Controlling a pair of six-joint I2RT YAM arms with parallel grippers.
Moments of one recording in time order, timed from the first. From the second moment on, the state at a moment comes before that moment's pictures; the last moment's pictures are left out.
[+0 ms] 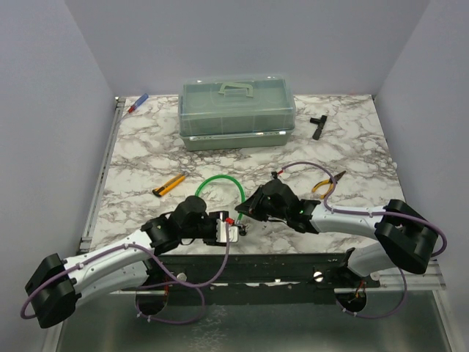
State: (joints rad) left arm -0.92 0.82 0.38 -0.14 0.41 0.64; right arm 0.95 1.42 0.62 0.20 0.05 1.31
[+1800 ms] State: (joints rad) left arm -0.99 0.78 0.36 -0.19 0.22 0.86; right arm 0.73 1.18 0.66 0.03 0.19 0.88
